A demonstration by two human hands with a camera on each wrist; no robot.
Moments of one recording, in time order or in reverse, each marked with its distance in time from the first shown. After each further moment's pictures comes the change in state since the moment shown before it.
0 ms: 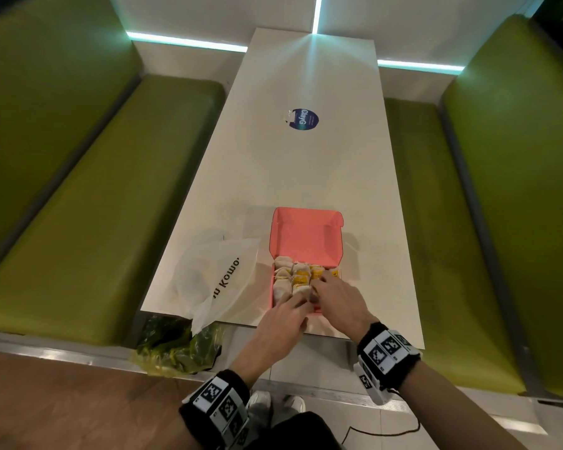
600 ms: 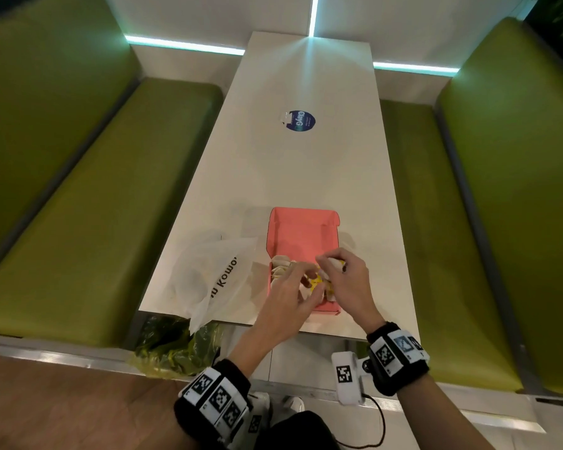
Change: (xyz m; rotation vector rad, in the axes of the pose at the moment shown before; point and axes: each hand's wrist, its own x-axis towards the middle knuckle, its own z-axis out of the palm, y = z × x) left_hand 0.013 0.036 -0.048 -0.597 0.380 -0.042; right_hand -0.008 -0.005 -0.035 1.045 0.546 0.227
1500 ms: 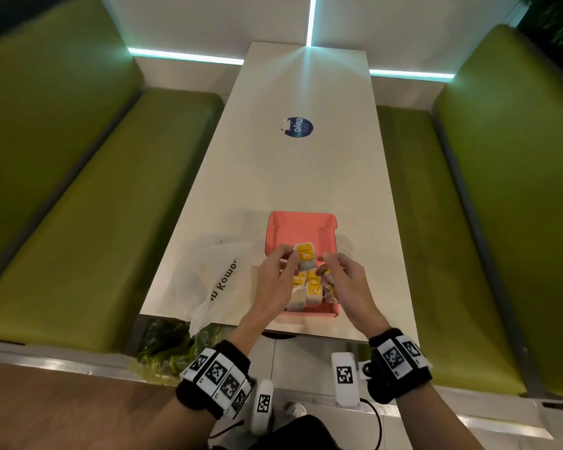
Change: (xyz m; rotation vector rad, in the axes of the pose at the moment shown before) left_hand 0.031 0.001 -0.009 -0.234 0.216 -0.274; right_hand -0.008 -0.005 -0.006 0.377 -0.095 0.236
